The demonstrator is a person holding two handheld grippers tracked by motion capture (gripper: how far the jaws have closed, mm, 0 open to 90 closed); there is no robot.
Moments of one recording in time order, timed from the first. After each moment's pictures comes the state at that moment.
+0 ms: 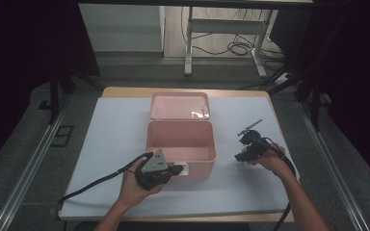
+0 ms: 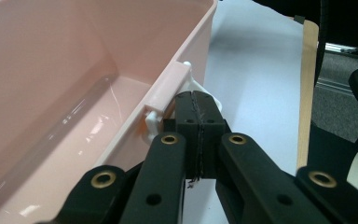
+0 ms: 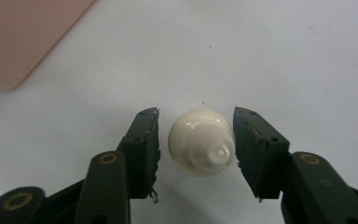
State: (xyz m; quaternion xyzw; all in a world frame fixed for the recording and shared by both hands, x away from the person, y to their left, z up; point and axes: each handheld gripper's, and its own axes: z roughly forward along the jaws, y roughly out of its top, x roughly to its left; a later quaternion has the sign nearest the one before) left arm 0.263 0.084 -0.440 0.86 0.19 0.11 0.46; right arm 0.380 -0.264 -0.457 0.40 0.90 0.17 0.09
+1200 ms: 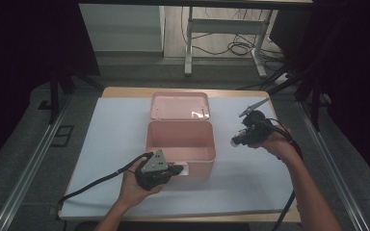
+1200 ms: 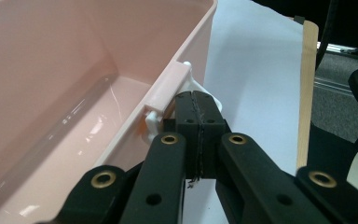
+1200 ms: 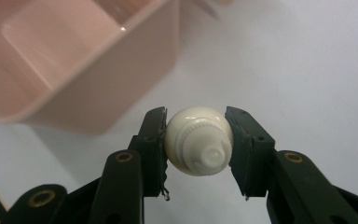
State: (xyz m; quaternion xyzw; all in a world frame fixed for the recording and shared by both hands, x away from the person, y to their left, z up) left arm 0.263 0.084 -0.440 0.86 0.19 0.11 0.47; right arm 0.380 -0.244 -0.364 0.35 0.90 0.25 0.09
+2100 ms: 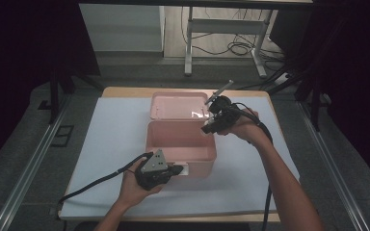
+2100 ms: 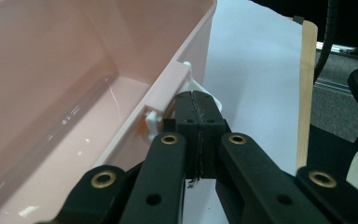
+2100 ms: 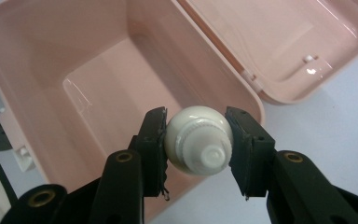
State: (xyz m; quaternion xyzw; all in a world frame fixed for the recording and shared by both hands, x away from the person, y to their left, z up) left arm 0.264 0.084 -0.440 0.86 0.19 0.11 0.46; right arm 0.400 -0.153 -0.337 0.28 0.92 0.26 0.08
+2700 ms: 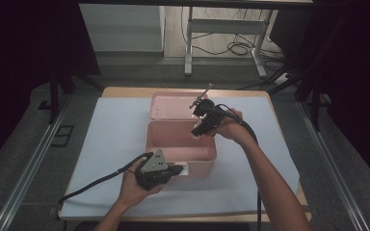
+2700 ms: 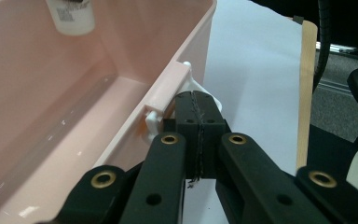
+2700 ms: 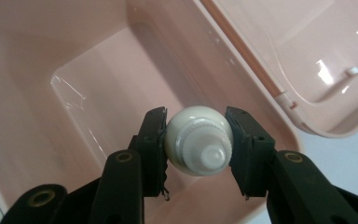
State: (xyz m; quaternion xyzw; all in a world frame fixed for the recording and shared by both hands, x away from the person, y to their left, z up) left arm 0.263 0.084 -0.441 0.86 0.19 0.11 0.47; right arm 0.415 -0.117 -0.363 0.27 0.94 0.21 0.07
